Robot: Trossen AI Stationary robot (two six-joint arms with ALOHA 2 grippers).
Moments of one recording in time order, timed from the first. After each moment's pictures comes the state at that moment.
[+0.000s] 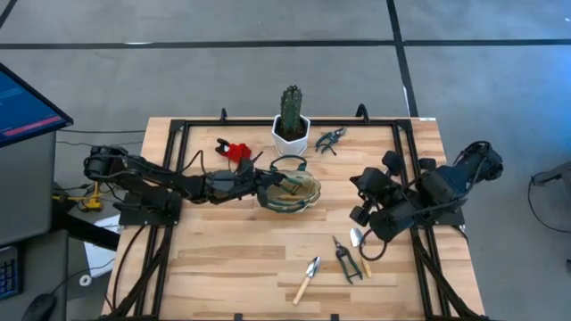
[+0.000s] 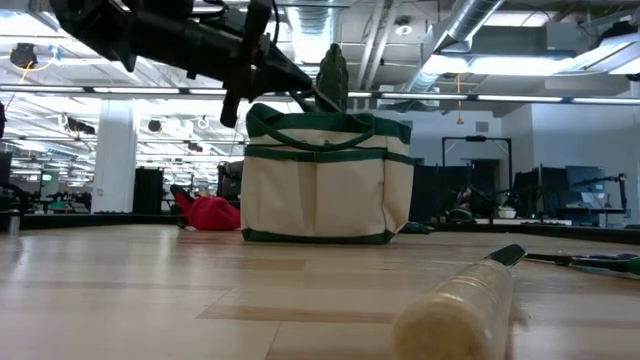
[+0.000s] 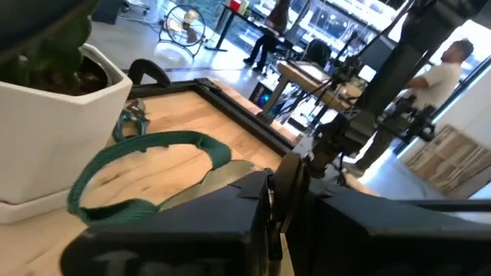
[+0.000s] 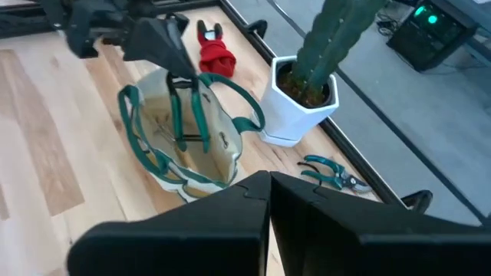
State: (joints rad) left arm -0.06 1.43 0.57 0.74 -0.47 -0.56; right arm 0.56 1.47 1.76 -1.53 0.90 0.88
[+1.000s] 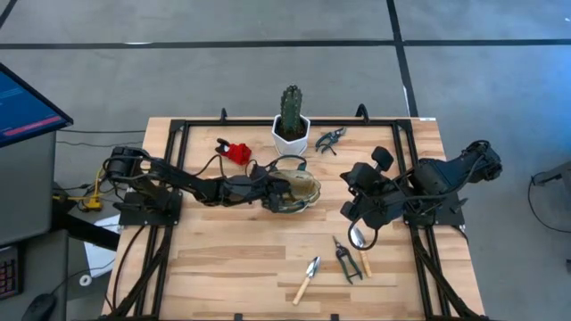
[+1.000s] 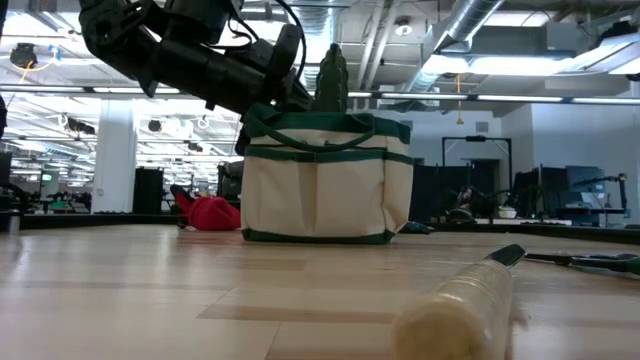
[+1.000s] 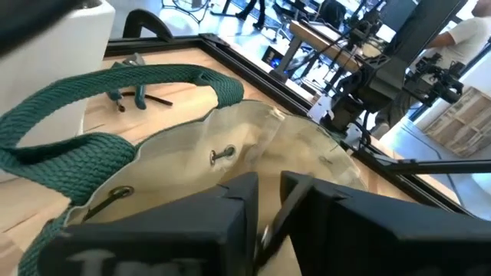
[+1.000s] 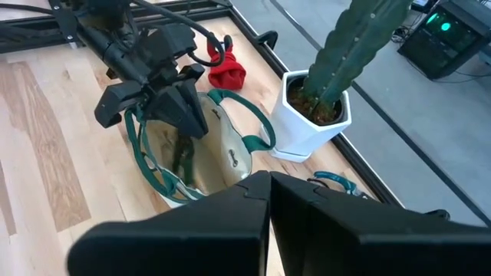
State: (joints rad) left arm -0.05 1.63 0.64 0.75 -0.42 -0.57; right arm 0.48 1.47 1.75 -1.37 0.86 0.72
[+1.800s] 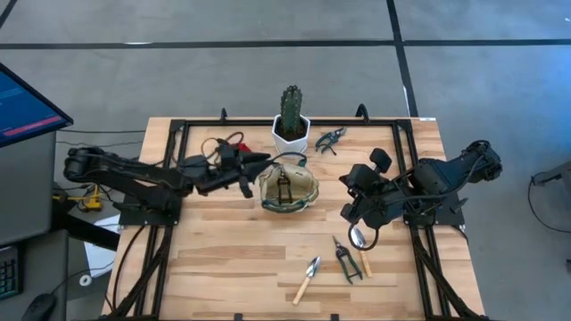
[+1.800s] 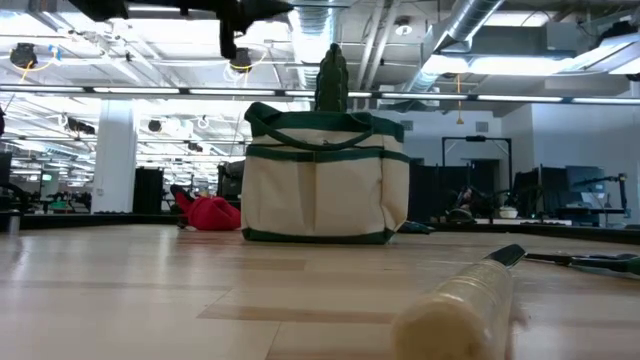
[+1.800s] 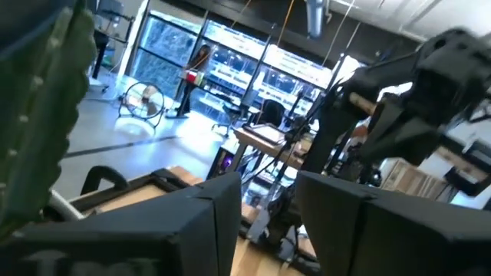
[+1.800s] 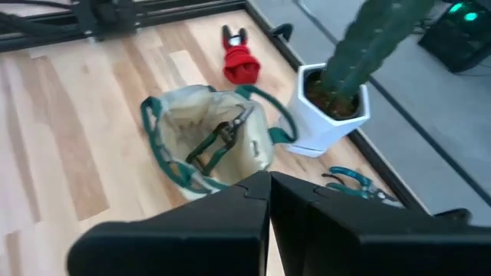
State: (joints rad) left arm -0.06 1.18 0.64 0.72 -0.41 -0.36; right arm 0.48 1.47 1.75 -1.35 0.81 0.70
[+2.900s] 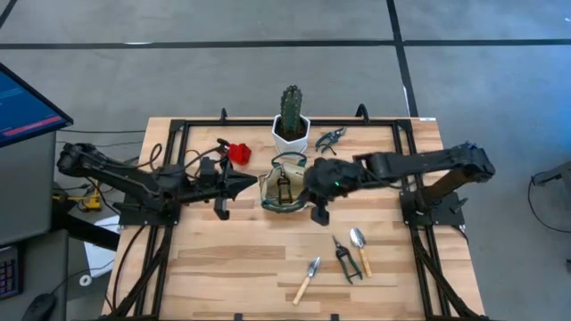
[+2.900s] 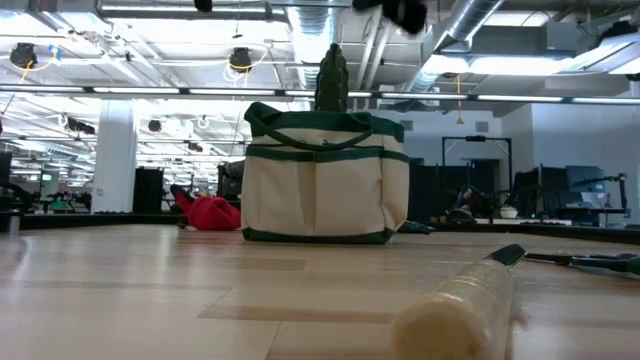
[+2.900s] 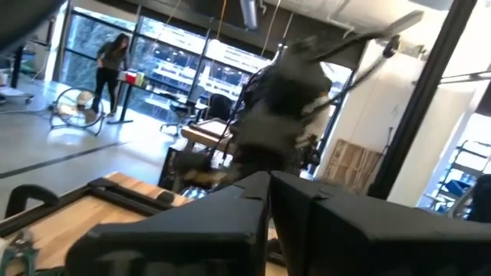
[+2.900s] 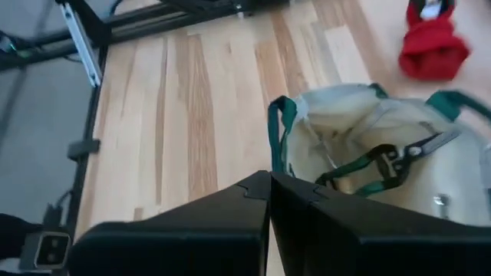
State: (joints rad) left arm -0.26 1.00 0.64 0.60 -0.41 -0.26; right arm 0.13 1.51 1.40 -0.61 0.03 0.29
